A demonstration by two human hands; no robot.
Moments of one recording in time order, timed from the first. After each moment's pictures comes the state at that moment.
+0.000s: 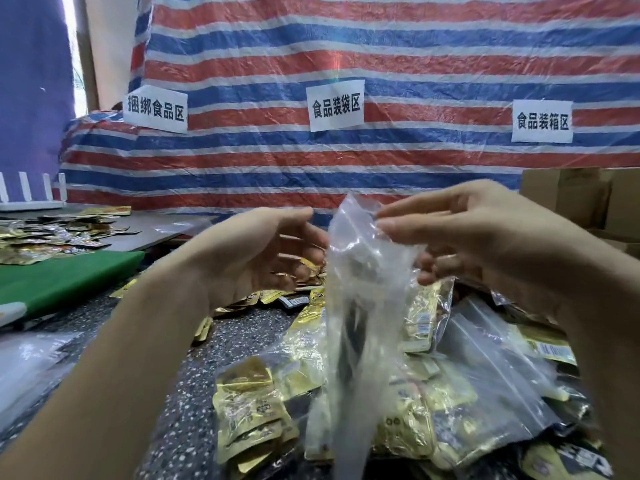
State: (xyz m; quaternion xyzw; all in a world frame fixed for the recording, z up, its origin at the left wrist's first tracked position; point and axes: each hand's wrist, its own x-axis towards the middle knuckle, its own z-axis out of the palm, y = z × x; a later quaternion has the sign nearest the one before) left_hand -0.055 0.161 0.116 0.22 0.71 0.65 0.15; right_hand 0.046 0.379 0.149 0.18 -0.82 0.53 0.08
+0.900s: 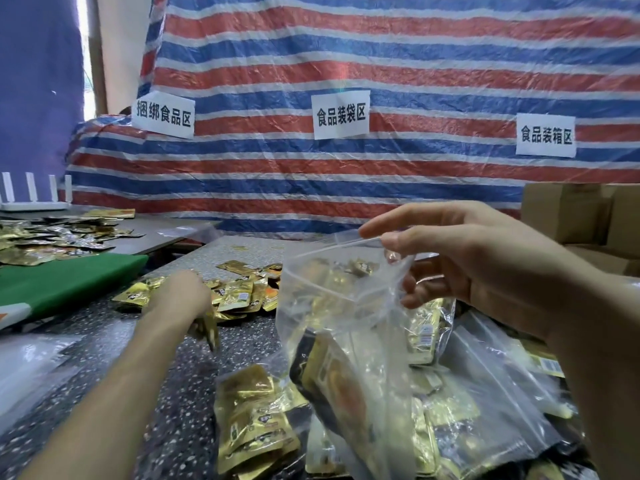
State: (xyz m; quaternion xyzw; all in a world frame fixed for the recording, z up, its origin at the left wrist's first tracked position) left_hand -0.161 0.088 0.032 -0.15 0.94 0.30 -0.09; right_hand 0.048 0.368 0.148 0.17 -0.80 0.57 0.04
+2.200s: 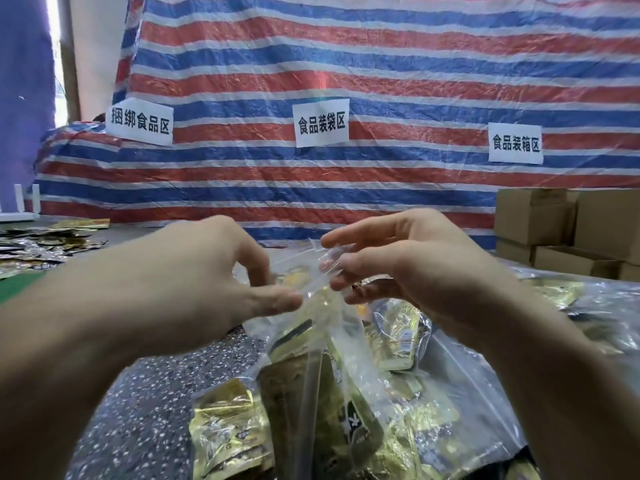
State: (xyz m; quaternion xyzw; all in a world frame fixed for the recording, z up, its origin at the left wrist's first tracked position) left_hand 0.035 0.143 0.143 0.19 0.96 0.22 -0.07; right_hand 0.042 0.350 0.139 0.16 -0.79 0.59 0.08
